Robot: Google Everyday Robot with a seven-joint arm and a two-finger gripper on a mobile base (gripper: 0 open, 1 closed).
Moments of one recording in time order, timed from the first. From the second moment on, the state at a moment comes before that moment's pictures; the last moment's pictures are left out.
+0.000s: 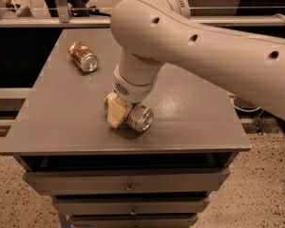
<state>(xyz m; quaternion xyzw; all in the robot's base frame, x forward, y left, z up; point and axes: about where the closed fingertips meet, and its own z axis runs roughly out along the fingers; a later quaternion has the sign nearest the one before) 0.505 0.028 0.837 -0.43 0.89 0.06 0.14</state>
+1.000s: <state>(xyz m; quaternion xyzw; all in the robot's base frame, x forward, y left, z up) 0.550 0.004 0.881 -0.39 0.88 0.12 0.24</state>
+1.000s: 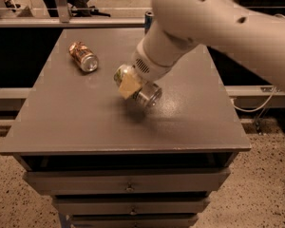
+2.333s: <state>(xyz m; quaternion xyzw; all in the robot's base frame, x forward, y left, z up) 0.591 -0.038 0.996 -0.35 0.75 0.33 0.46</state>
